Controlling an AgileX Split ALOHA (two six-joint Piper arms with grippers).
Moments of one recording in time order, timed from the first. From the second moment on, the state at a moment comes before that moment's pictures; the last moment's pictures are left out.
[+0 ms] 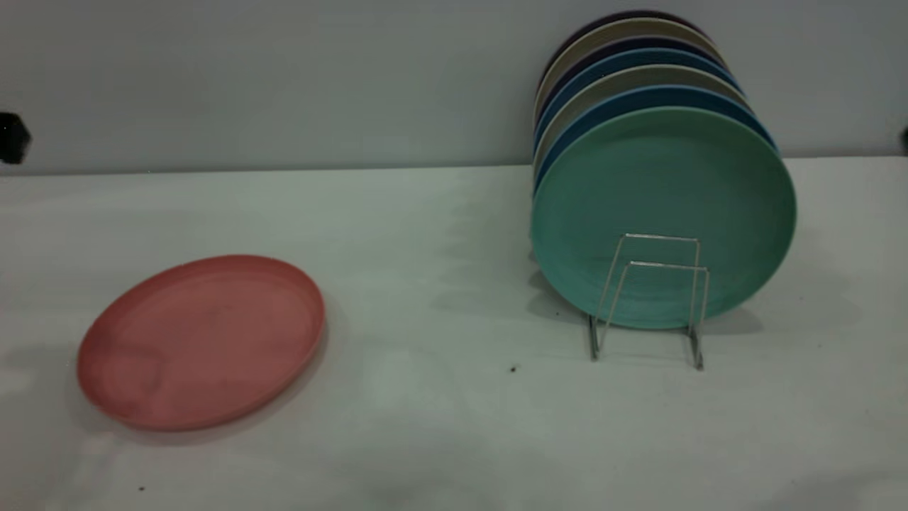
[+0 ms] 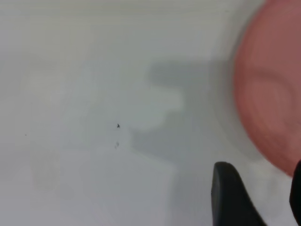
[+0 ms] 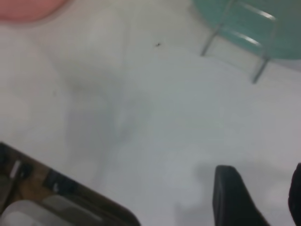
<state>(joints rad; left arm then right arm) -0.04 1.65 -0.94 0.36 0.52 -0.43 0.35 1.05 -0.72 0.29 0.69 -0.24</state>
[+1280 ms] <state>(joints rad) 0.03 2.19 -1.28 0.20 0.53 -0.15 0.35 1.31 -0.73 0.55 0.53 -0.42</state>
